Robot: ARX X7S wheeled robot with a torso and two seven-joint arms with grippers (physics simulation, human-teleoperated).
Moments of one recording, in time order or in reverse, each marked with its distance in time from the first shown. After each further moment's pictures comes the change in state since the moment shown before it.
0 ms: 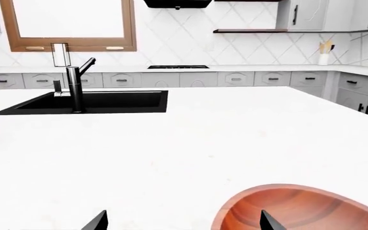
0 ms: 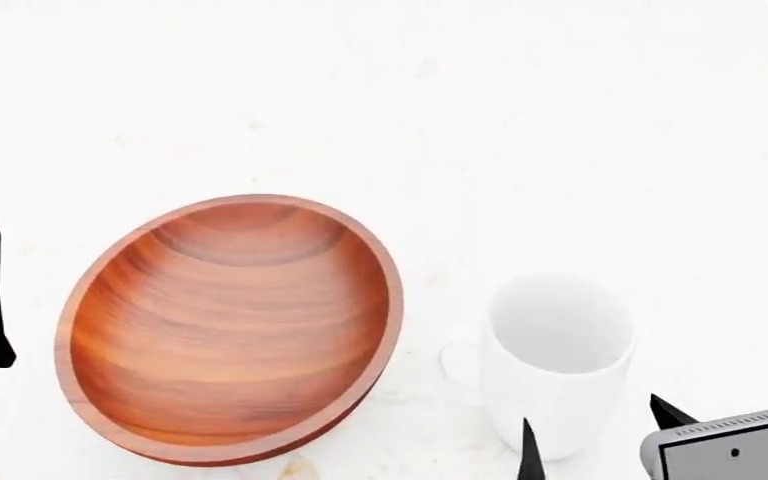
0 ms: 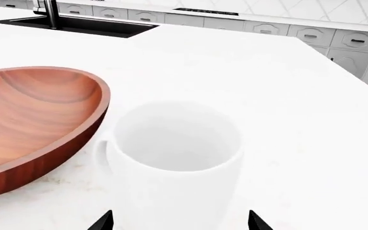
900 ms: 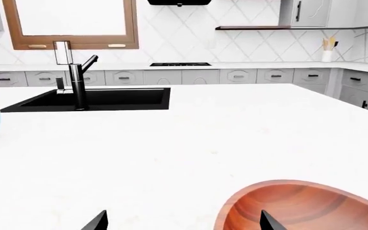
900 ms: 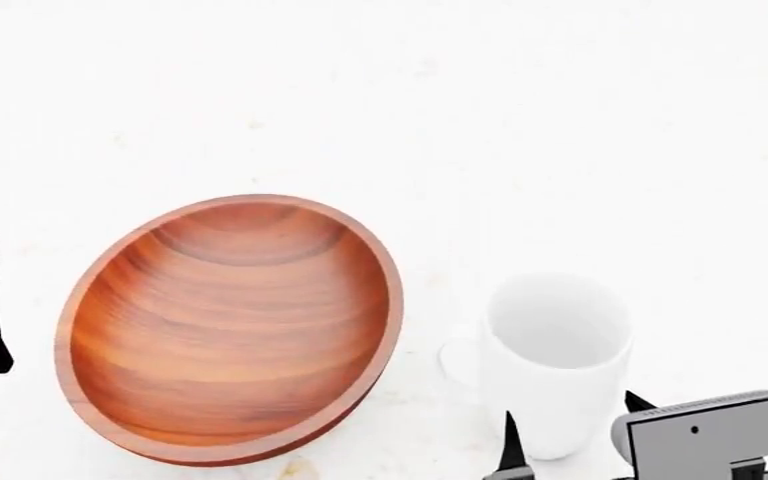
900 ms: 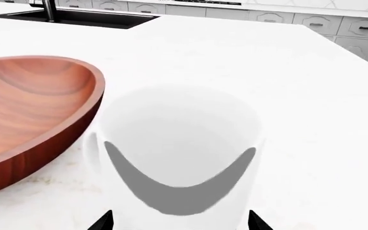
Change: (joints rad) left arm 0.017 -0.016 0.002 -0.008 -0.014 0.016 -0.015; right arm 0.043 -0.021 -0.108 0.157 -0.057 -0.104 0.003
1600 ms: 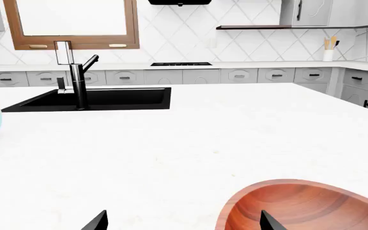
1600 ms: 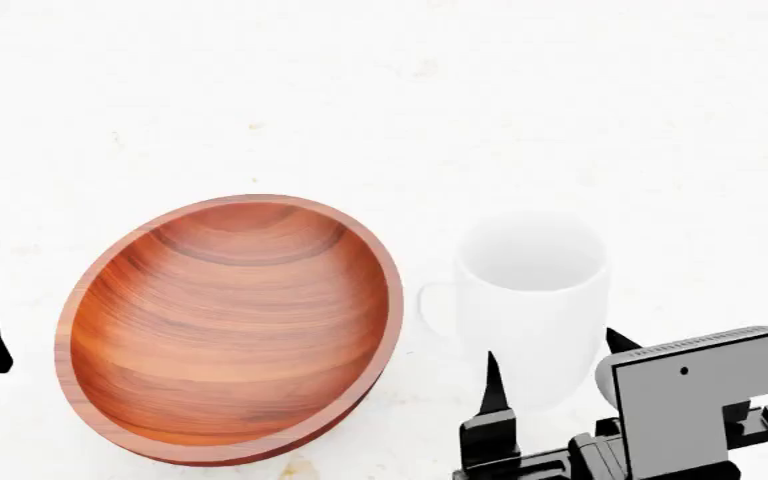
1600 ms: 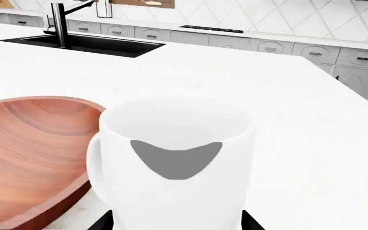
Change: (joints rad) left arm 0.005 -0.010 0.007 -0.010 -0.009 0.017 -0.011; right arm 0.135 0.003 -0.028 -0.048 0.047 0.076 0.052
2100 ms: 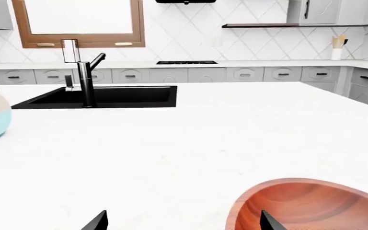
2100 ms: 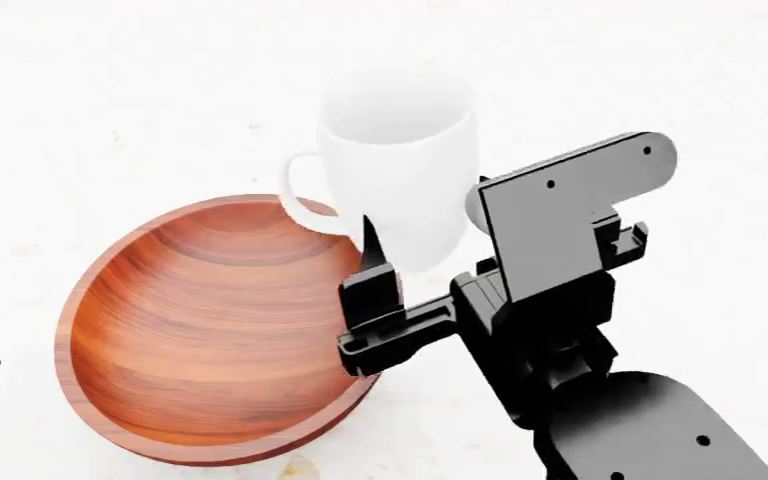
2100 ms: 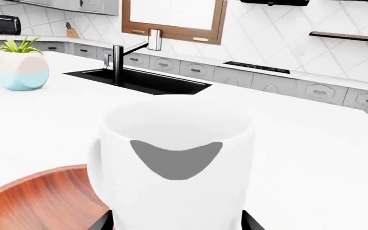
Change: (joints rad) left arm 0.012 -0.016 -0.015 -0.011 -0.005 0.011 -0.005; right arm 0.413 -0.094 -0.221 0.194 0.001 0.039 -0.038
